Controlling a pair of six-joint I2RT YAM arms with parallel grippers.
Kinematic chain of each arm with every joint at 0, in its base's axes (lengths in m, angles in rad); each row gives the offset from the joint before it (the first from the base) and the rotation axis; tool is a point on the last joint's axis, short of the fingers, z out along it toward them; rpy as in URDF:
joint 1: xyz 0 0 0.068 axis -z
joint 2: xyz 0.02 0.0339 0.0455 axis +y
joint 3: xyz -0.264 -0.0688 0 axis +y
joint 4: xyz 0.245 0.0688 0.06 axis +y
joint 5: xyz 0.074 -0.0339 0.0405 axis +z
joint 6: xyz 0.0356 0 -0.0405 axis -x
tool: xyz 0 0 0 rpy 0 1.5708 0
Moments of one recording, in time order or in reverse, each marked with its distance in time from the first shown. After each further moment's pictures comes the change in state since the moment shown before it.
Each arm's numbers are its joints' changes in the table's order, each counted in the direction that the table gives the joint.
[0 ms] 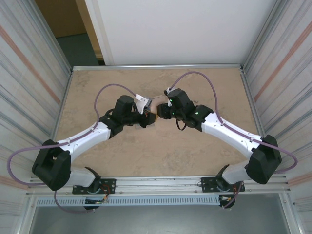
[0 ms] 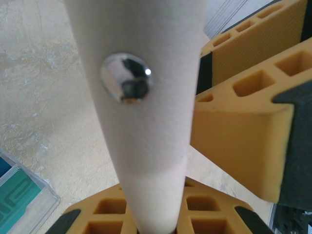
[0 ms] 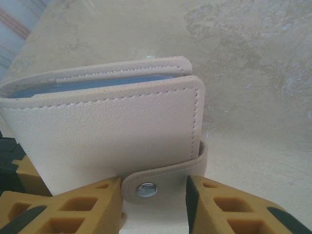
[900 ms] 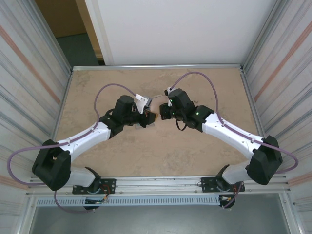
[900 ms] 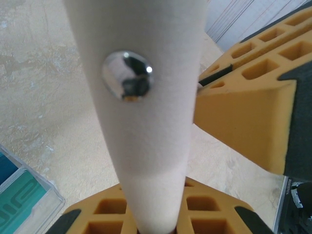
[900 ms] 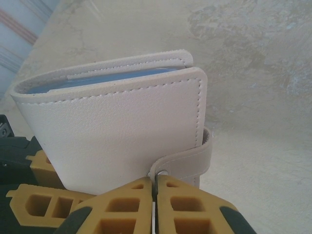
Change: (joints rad) left arm 0.000 0.000 0.000 -0.005 0.019 0.000; right arm 0.001 -0.015 0.008 -0.010 0.011 -0.027
